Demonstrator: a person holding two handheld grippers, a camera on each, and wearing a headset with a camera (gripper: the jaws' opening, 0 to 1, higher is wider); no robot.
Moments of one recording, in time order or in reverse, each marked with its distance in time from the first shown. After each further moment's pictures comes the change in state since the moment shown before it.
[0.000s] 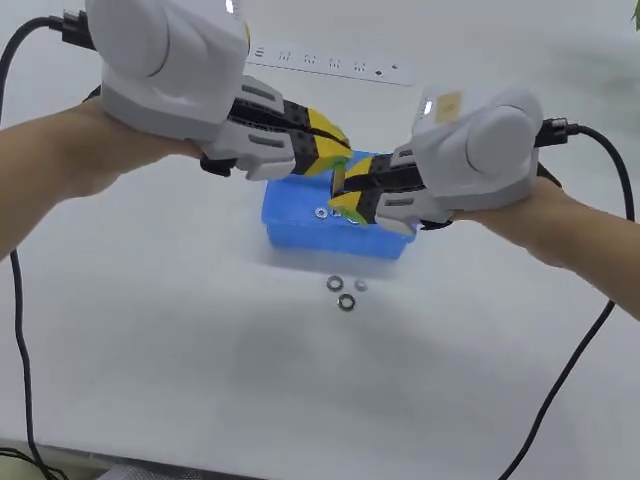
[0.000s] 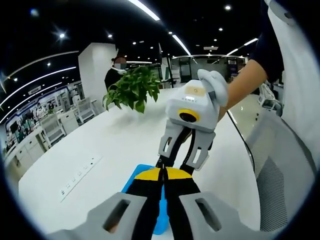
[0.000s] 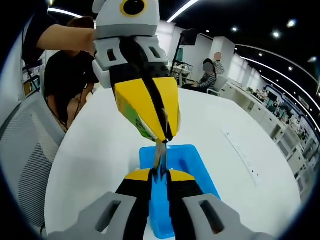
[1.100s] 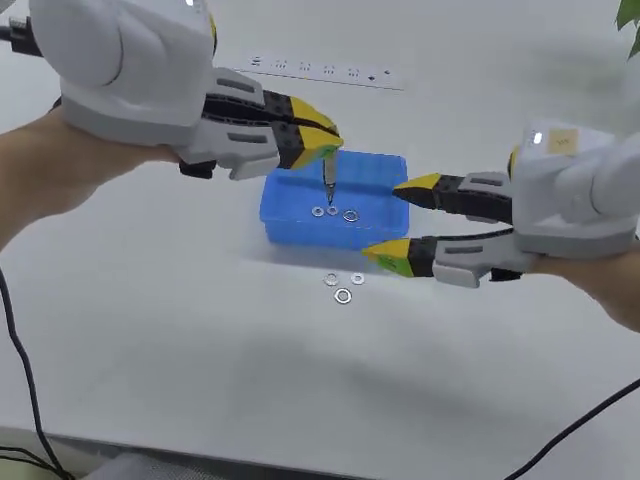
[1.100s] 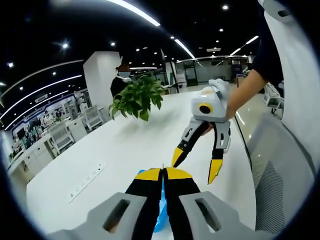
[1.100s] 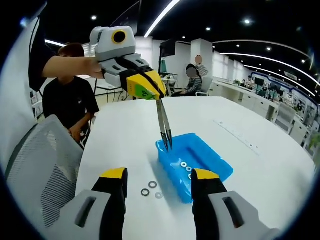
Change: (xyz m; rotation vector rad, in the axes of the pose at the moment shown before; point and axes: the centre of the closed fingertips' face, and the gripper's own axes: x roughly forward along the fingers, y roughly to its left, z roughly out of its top) left arm -0.019 -0.022 0.014 0.040 -0.042 0.082; right arm -0.067 0.043 -0.029 0.214 -0.121 -0.037
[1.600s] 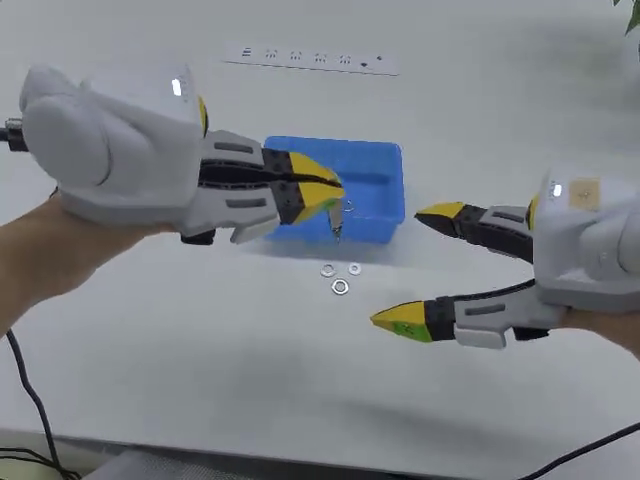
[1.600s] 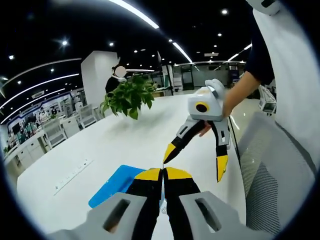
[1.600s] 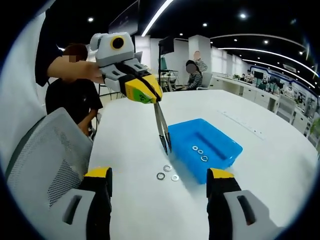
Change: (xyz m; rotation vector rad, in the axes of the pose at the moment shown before) left arm 0.008 -0.045 -0.023 -0.040 -0.036 -0.061; right arm -0.012 0.028 -0.031 0.039 0.011 0.022
